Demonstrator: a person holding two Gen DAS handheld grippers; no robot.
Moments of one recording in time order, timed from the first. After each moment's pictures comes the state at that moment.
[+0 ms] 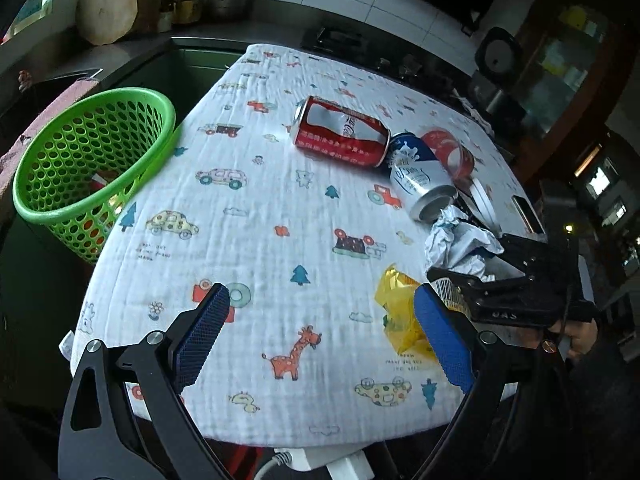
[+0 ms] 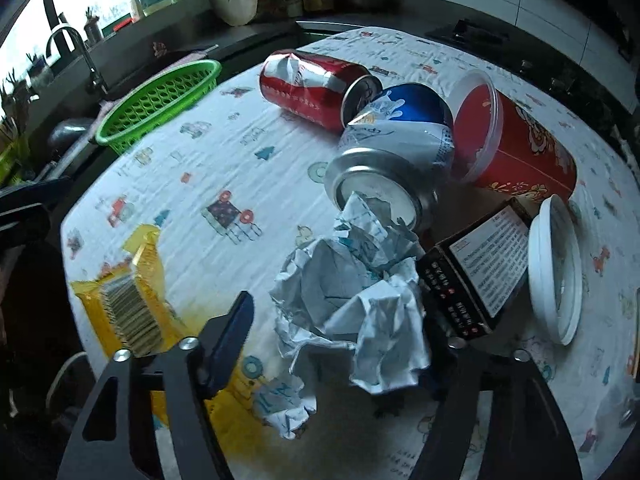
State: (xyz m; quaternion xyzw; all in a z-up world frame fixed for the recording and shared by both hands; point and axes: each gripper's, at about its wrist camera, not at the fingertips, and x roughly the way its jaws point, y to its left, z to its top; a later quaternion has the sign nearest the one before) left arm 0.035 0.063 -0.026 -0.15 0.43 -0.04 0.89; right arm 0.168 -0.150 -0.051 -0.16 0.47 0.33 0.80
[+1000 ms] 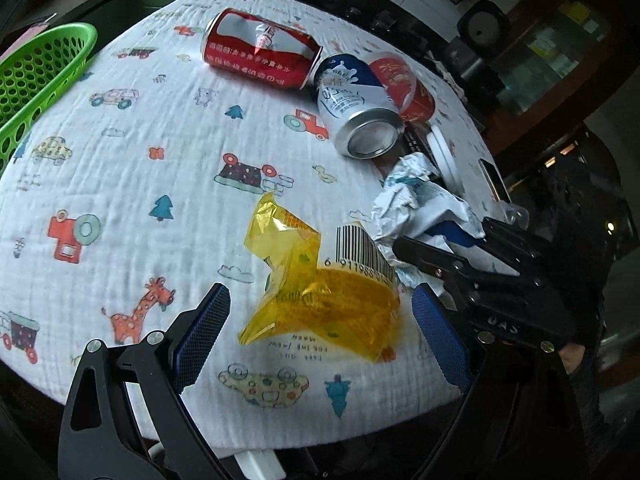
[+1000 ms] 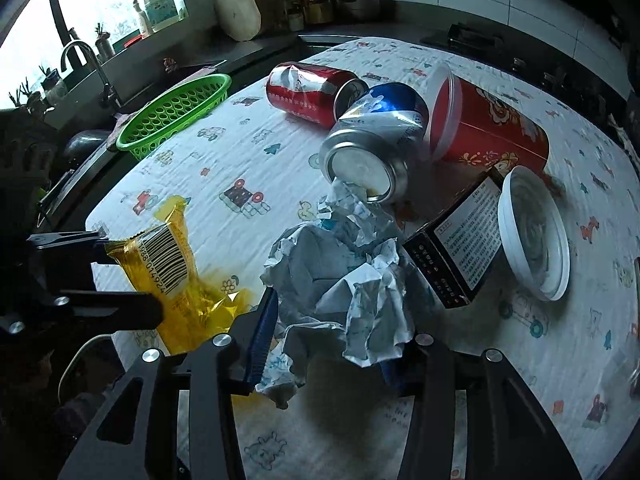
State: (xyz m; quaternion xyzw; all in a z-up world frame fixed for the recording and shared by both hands) left arm 0.058 -0.013 -0.070 -0.21 0.49 -0.10 0.84; right arm 0.145 -0.190 -0.040 -0.12 0.46 0.35 0.80
